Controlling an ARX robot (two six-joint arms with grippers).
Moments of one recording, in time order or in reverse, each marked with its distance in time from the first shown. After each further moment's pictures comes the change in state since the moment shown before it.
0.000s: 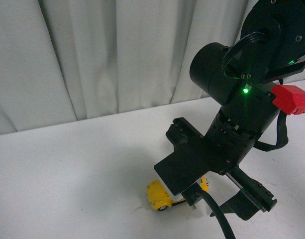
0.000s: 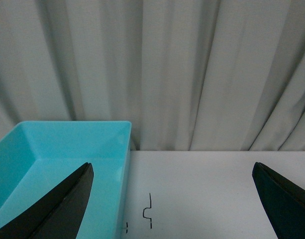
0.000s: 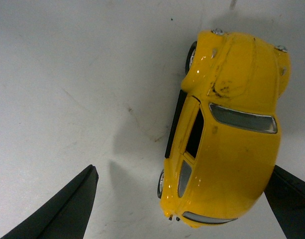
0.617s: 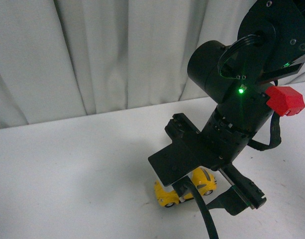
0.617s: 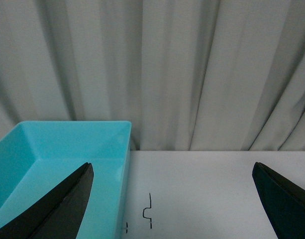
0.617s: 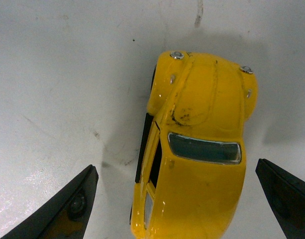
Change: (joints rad) left arm 0.000 0.000 0.000 0.000 0.000 0.000; right arm 0.033 0.042 0.043 0.032 0.000 0.070
